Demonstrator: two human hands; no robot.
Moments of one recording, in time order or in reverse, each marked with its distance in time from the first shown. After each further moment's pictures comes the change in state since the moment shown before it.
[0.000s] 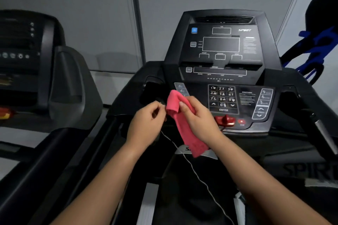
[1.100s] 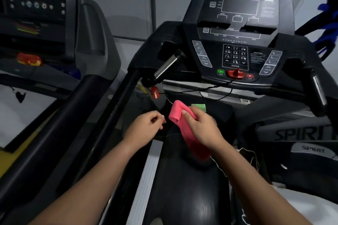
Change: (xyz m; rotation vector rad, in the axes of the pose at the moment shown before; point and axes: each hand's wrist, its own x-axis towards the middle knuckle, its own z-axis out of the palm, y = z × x) left_hand -0.161 -0.066 -0.055 0.023 -0.258 -0.306; right_hand -0.160 -0.020 0.064 -0.123 -0.138 0.284
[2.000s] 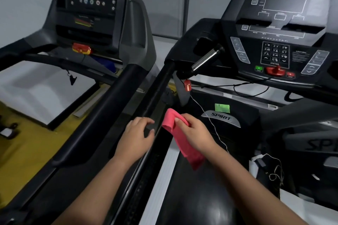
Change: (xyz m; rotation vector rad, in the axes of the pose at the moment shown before) left_hand -0.109 -0.070 -0.067 0.394 0.278 -0.014; right_hand -0.044 -0.039 0.101 0.121 -0.243 -0.023
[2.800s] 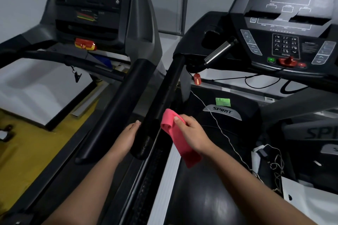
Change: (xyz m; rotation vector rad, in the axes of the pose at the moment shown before) left_hand 0.007 -0.102 -0.024 -0.683 -0.275 -0.544; right_hand -0.002 -0.019 0.081 0.115 0.018 0.083
